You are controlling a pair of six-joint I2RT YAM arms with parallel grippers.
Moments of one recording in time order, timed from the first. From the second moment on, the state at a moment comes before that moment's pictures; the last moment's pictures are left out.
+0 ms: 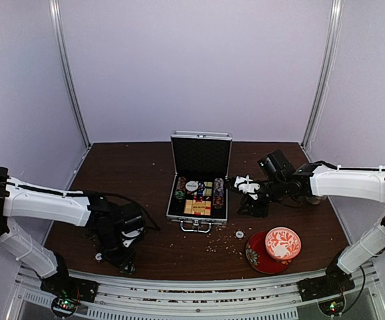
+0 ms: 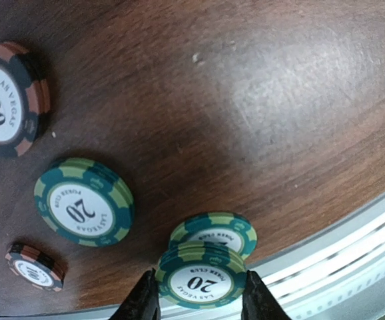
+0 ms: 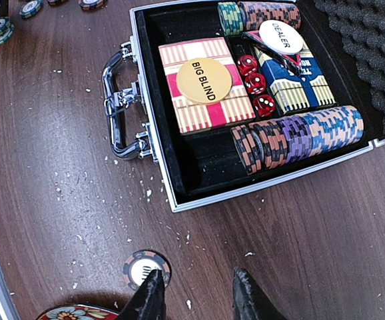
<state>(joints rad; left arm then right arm) -1.00 1.44 0.76 -0.93 0.14 -0.51 0.65 1.46 0.92 -0.39 -0.28 -0.49</state>
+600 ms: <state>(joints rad) -1.01 1.47 0.76 -0.86 0.13 -0.51 0.65 1.48 0.92 -0.40 -0.28 -0.49</state>
